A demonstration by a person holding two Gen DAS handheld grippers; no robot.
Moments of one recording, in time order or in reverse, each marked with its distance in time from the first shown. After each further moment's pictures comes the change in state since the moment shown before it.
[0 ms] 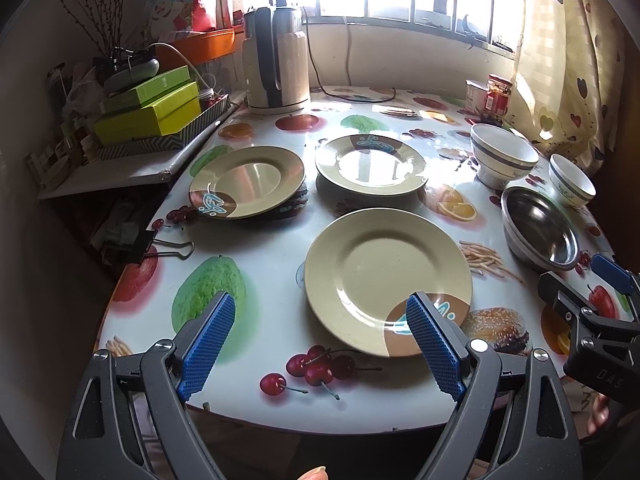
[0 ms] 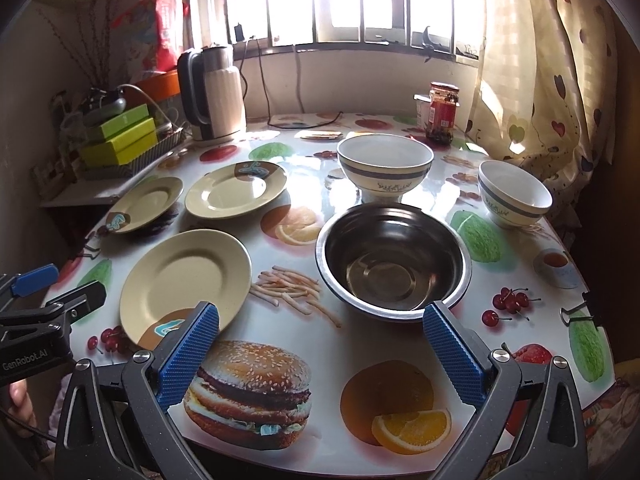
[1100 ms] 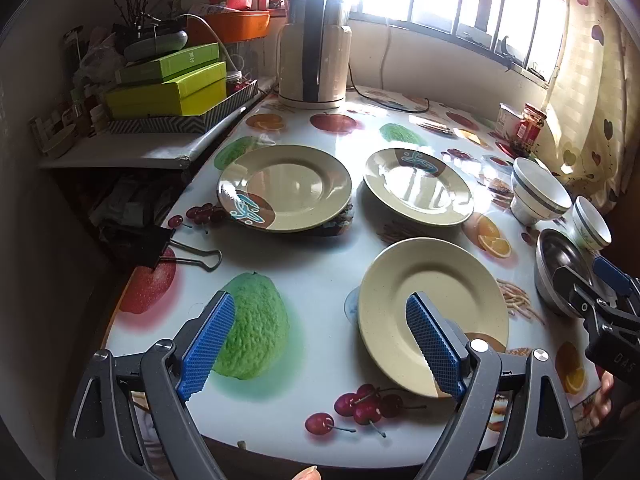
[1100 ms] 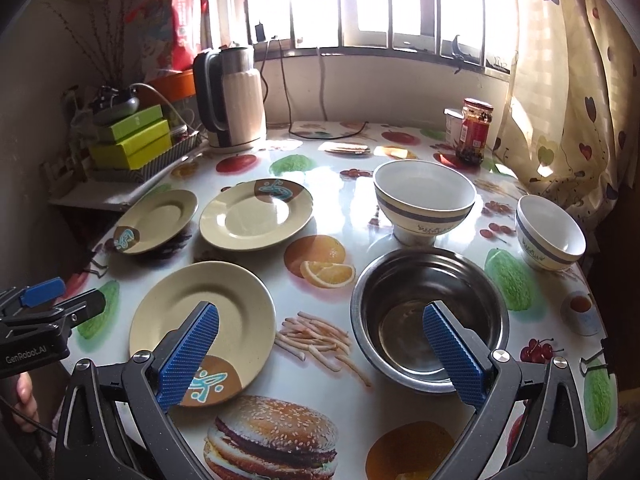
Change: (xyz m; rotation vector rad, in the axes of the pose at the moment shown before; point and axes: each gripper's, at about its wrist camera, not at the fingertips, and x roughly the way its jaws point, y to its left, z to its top) left arm 0.025 0.056 0.025 -0.124 0.029 -0.017; right arm 0.029 0.021 0.042 -0.046 0.000 0.058
